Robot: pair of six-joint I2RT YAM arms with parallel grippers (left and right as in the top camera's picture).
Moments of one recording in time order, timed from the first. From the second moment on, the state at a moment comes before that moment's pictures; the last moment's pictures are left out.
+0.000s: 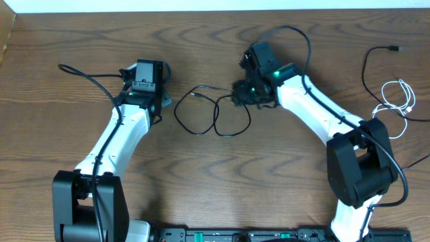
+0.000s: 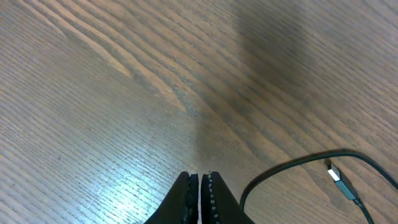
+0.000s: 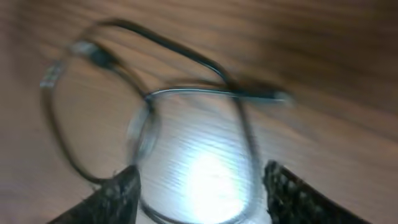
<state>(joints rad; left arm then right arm) -0.13 1.61 1.06 -0.53 -0.27 -0.62 0.49 1.98 1.48 -0.61 -0.23 0.35</state>
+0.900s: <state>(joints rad) -0.13 1.61 1.06 -0.53 -0.27 -0.62 0.65 1.98 1.48 -0.49 -0.01 0.43</state>
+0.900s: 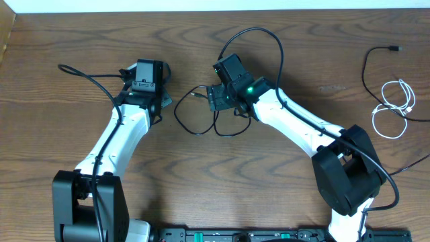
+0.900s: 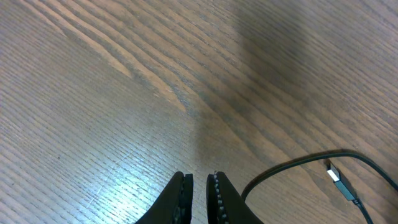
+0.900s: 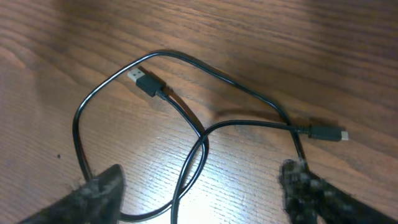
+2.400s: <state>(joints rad) -0.13 1.61 1.06 -0.53 -0.27 -0.62 0.67 1.98 1.48 -0.46 -0.04 0.43</state>
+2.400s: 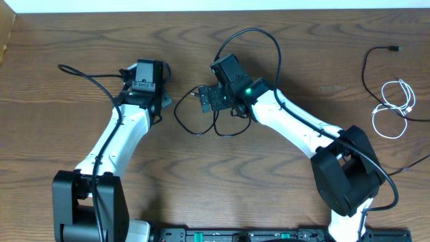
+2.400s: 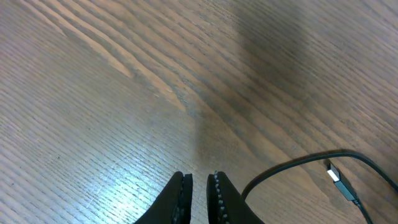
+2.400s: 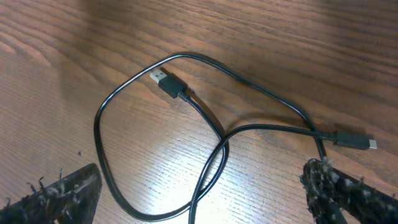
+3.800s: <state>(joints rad) -0.13 1.61 1.06 -0.53 -0.27 -0.62 0.68 1.98 1.38 -0.34 -0.03 0.43</state>
